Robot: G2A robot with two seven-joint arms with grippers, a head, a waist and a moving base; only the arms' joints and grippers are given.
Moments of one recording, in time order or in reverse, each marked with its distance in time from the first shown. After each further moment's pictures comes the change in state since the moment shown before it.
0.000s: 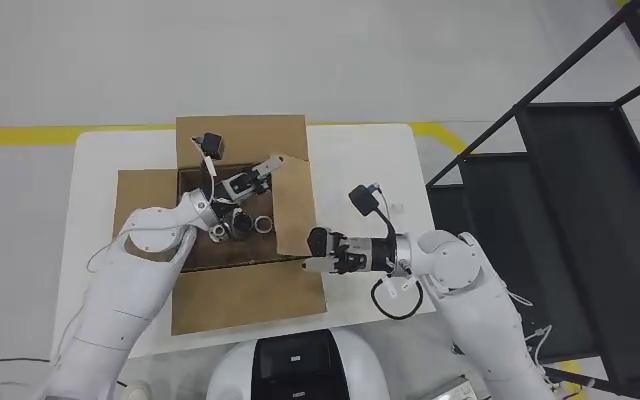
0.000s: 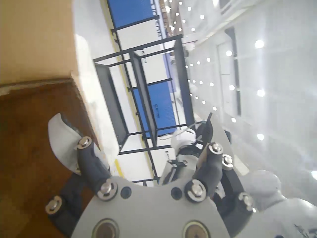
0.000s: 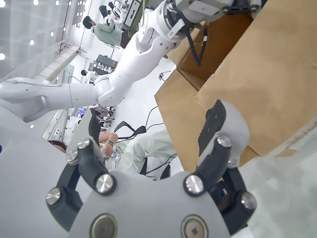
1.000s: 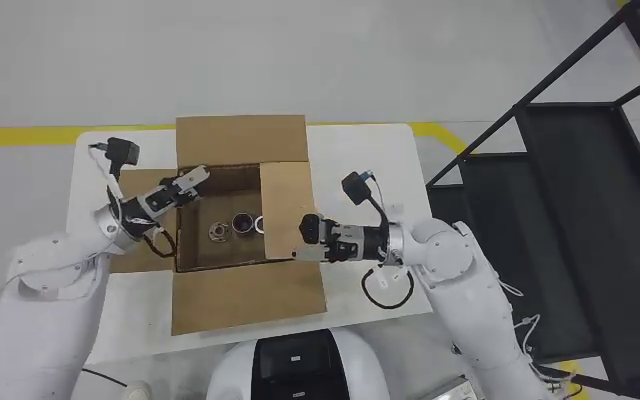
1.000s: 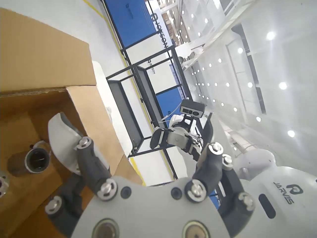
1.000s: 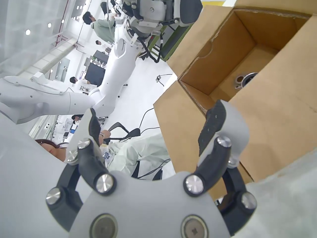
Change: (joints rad) left arm 0.233 0.107 -0.374 -0.275 0.119 0.066 -0.135; right arm 0.051 -0.050 0.012 0.030 -0.065 -0.006 -0.017
